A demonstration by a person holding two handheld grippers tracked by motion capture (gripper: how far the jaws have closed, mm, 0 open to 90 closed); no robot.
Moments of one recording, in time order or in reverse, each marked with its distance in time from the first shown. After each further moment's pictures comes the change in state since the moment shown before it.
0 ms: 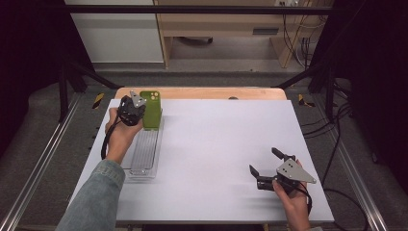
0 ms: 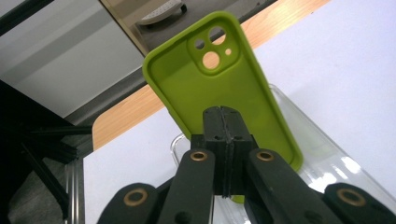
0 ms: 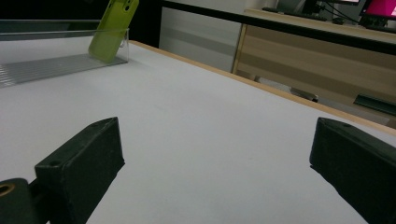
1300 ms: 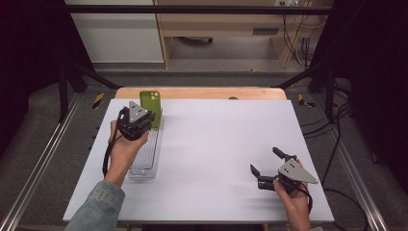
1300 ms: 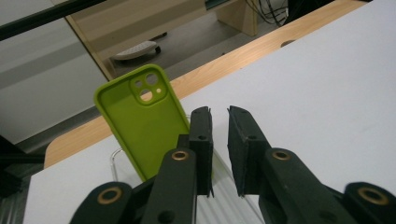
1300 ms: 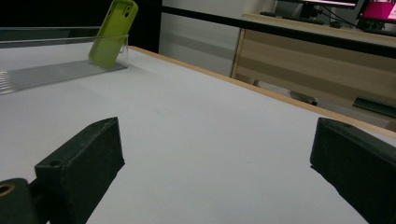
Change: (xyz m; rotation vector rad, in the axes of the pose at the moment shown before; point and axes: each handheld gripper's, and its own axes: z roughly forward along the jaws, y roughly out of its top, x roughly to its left) left arm -0.040 -0.001 -0.057 -0.195 -0.111 -0.095; right arm -0.001 0.001 -0.002 -0.018 -0.004 0.009
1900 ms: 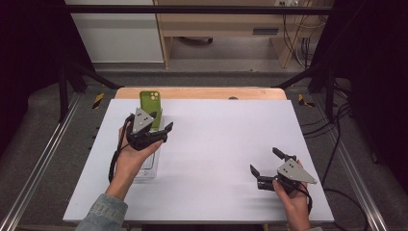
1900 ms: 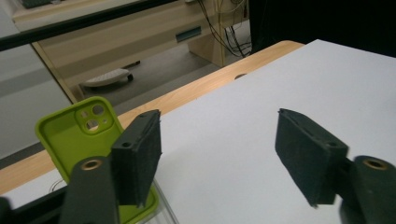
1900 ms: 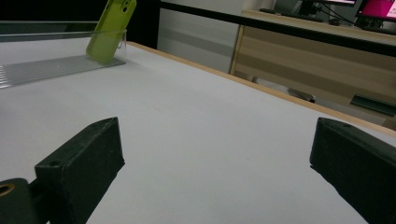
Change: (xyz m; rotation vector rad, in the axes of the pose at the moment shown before) left arm -0.034 0.004 -0.015 -0.127 -0.110 -0.025; right arm 0.001 -0.001 0.000 0.015 -0.006 -0.008
